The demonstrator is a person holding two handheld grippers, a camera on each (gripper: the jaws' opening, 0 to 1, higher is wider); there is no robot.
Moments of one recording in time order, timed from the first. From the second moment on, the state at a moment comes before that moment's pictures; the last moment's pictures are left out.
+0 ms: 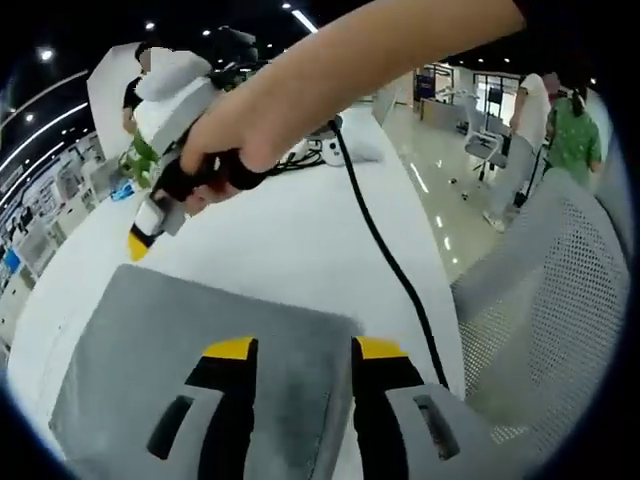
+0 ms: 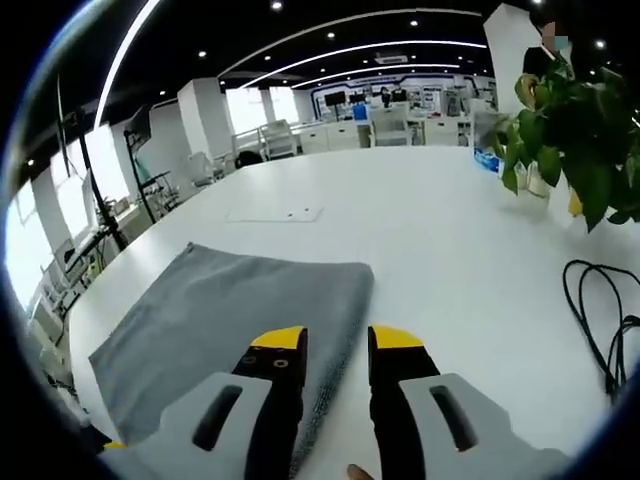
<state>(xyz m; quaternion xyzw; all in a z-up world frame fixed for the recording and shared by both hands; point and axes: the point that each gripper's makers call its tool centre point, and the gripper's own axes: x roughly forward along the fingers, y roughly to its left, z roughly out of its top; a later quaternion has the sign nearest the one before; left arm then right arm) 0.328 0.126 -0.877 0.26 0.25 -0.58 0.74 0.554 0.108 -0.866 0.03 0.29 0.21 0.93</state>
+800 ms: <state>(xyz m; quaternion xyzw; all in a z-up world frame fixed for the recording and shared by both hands) 0.312 0.099 -0.914 0.26 0.27 -0.58 0.72 0.591 0.111 -0.914 0.06 0.31 0.19 0.93</state>
